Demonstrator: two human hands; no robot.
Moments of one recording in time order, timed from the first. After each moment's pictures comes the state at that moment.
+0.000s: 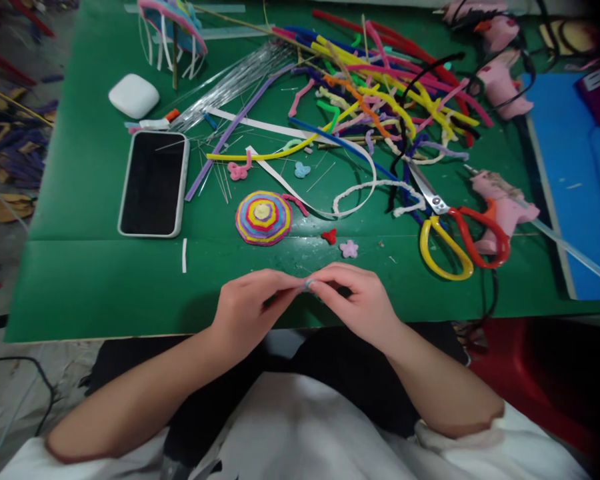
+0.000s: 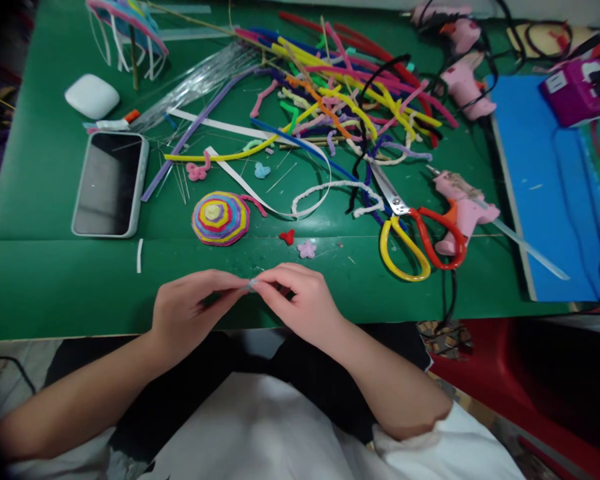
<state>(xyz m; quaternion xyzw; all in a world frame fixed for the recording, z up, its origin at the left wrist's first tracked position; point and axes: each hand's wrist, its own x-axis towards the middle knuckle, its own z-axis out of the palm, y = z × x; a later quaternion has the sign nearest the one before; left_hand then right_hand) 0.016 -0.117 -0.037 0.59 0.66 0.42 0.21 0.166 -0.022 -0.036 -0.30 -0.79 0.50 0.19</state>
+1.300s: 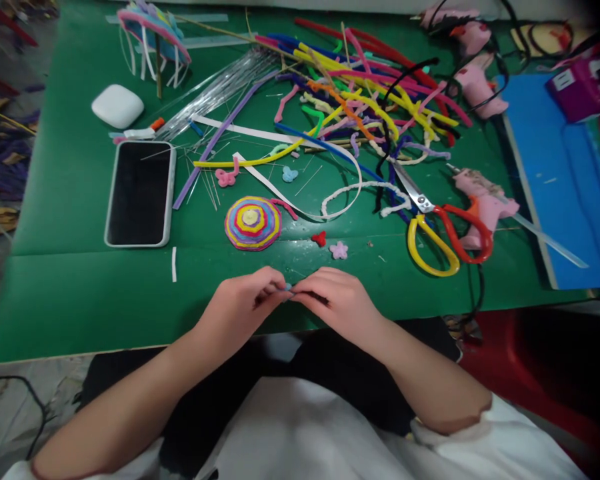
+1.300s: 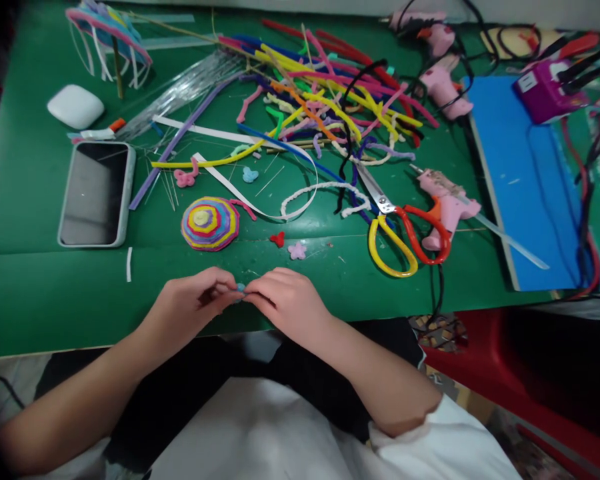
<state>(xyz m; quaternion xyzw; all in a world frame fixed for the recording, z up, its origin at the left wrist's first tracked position) 0.004 -0.116 -0.042 0.54 0.69 0.29 0.39 0.168 -0.021 -0.051 -0.21 -0.89 0.37 0.17</state>
